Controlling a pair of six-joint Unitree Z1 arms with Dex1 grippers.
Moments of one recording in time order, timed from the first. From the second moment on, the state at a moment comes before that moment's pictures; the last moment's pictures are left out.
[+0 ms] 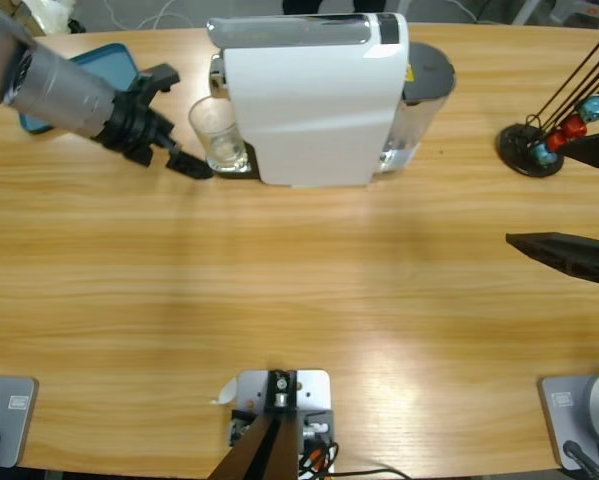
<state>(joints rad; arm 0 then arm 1) -0.51 1.85 -1.10 0.38 -0.26 0.23 0.87 0.91 -0.76 0.47 -0.01 -0.05</state>
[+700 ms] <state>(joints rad) -0.57 1.07 -0.89 0.60 0.05 0.08 0.78 1.11 -0.96 0.61 -0.07 -0.05</state>
